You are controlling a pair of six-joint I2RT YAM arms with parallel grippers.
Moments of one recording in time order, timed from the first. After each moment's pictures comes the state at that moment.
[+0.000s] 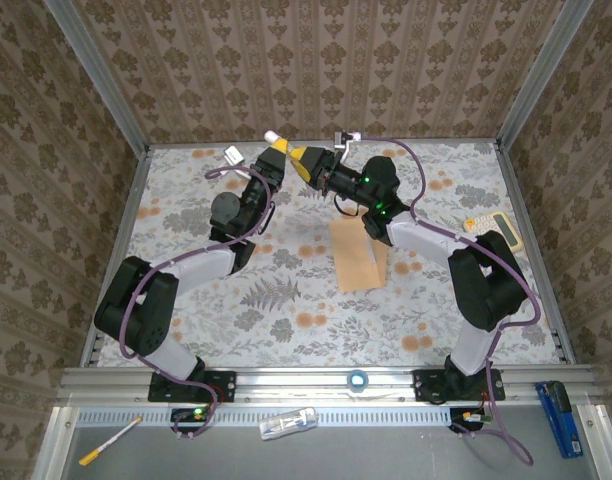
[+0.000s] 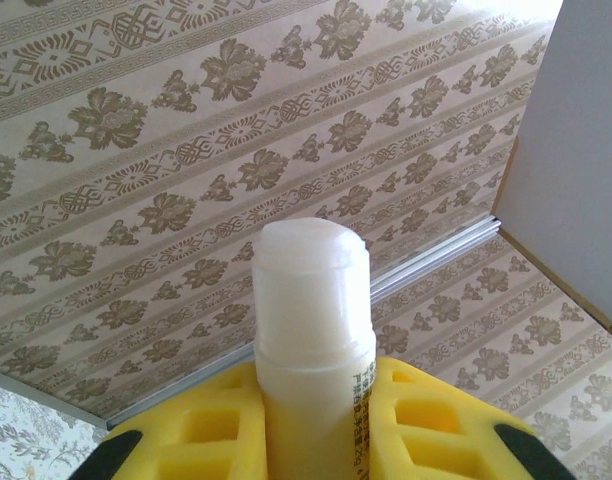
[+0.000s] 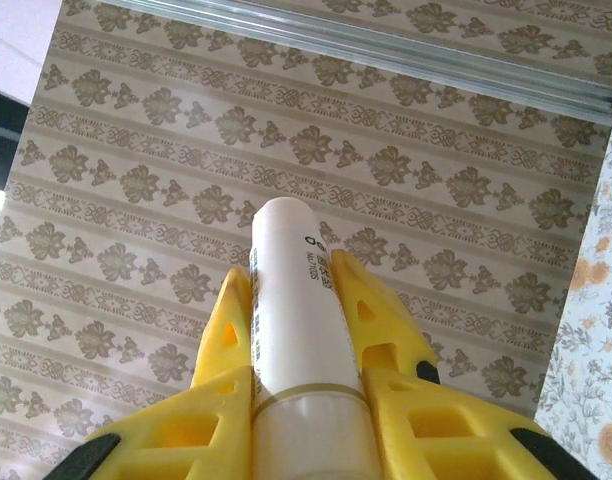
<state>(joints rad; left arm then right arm) -0.57 1.58 0.84 1.16 0.02 -1.25 0.51 1.77 1.20 0.83 -0.51 1.44</state>
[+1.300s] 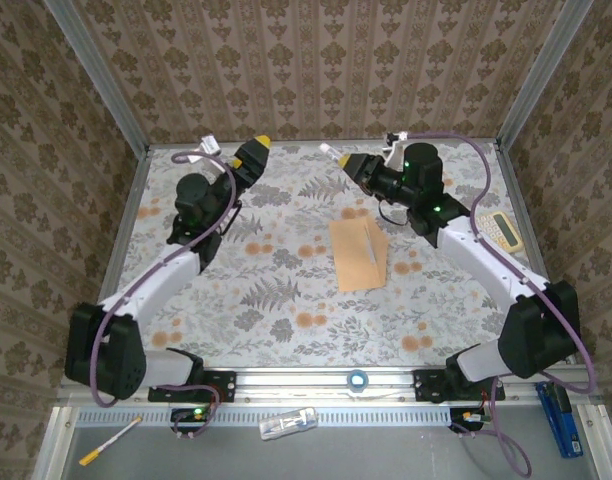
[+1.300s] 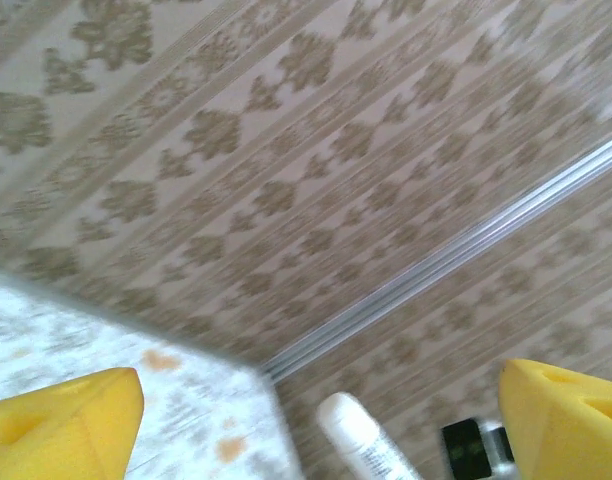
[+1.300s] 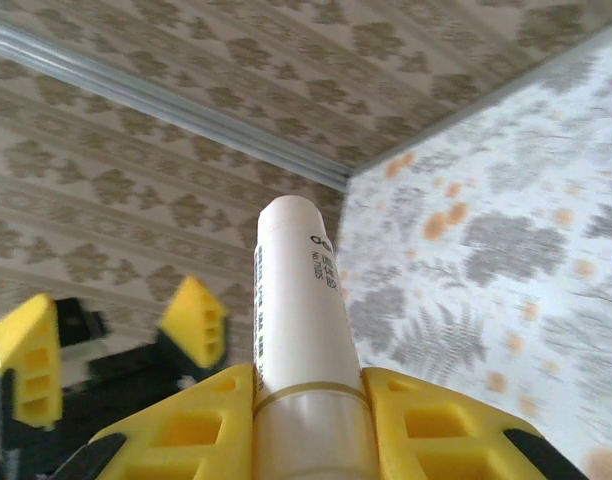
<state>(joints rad) -0.40 1.29 0.92 0.50 0.23 -0.95 0.34 1.41 1.16 0.02 -0.41 0.97</state>
